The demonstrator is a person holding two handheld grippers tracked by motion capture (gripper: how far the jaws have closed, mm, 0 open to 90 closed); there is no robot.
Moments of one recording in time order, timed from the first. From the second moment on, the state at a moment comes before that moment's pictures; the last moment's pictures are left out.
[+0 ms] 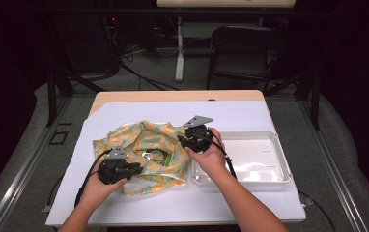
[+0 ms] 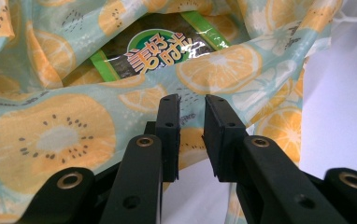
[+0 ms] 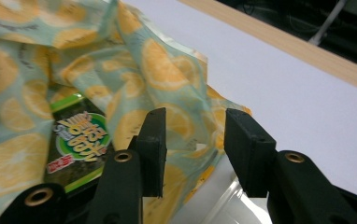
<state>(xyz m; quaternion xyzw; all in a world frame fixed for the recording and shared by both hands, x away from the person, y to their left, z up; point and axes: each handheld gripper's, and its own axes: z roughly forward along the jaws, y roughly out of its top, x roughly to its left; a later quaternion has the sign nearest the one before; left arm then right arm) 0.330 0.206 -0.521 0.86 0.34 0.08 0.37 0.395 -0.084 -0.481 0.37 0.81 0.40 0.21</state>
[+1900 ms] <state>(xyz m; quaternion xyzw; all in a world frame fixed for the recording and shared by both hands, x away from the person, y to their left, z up) 0.385 0.192 -0.517 0.83 0.37 0.07 0.41 0.307 -0.057 -0.541 0.27 0.88 0.36 0.11</state>
